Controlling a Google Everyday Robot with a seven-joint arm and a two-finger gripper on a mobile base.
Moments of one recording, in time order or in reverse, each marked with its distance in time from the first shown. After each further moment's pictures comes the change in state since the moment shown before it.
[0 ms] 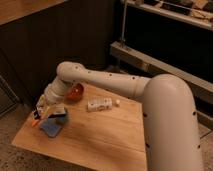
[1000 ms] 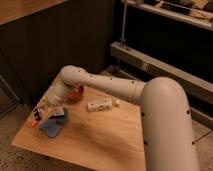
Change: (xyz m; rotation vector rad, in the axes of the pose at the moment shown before) arm 0.013 -0.010 0.016 0.008 -0.044 -0.057
